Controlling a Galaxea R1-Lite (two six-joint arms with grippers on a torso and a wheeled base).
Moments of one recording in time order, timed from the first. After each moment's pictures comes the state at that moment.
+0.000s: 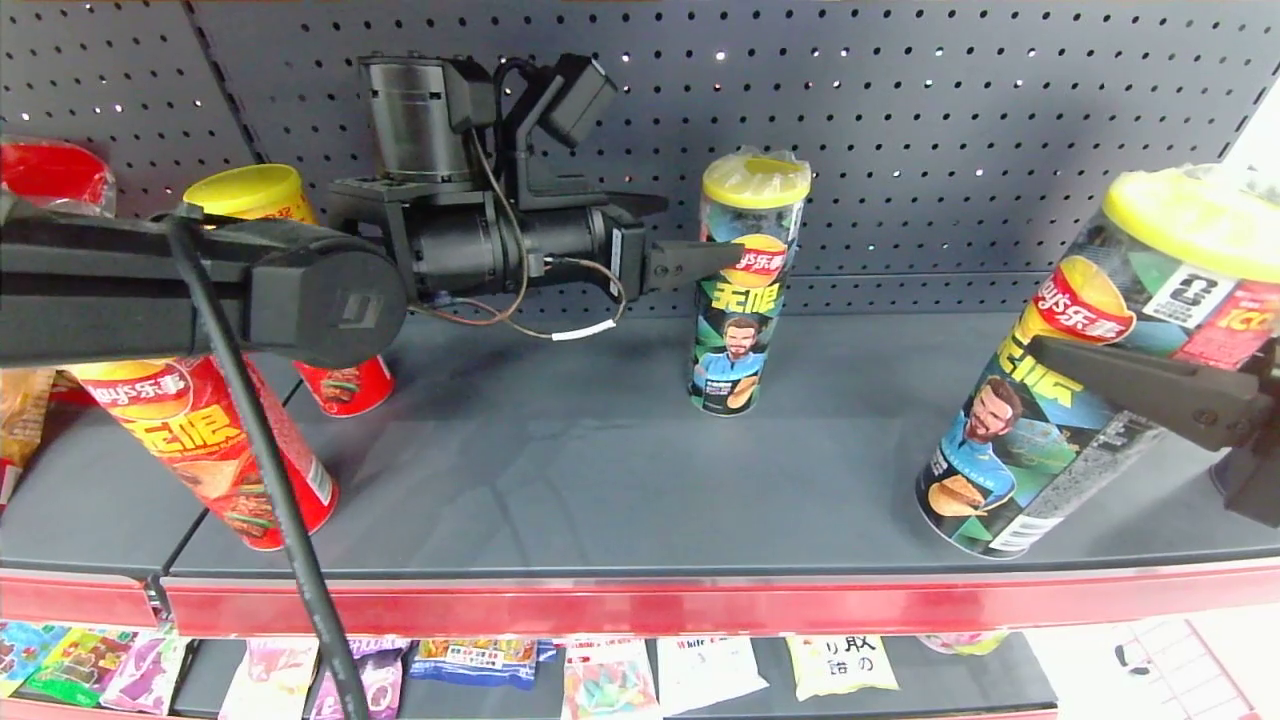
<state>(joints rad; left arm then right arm) -0.53 1.96 -1.52 -0.39 -0.58 0.10 0.41 1.09 -0.69 -0.37 0.30 -0.14</state>
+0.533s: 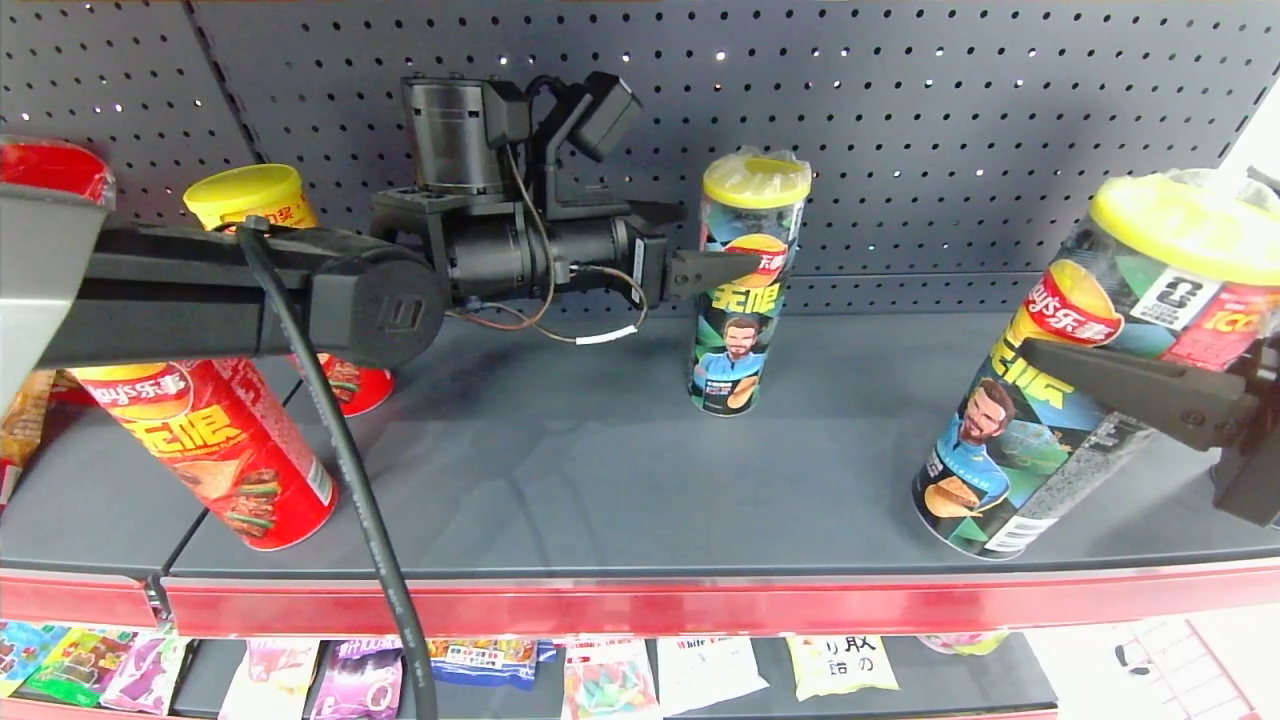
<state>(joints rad) -0.55 2.02 -1.57 -0.40 -0.60 0.10 0.41 1.10 -0.69 -0.37 0.30 -0.14</state>
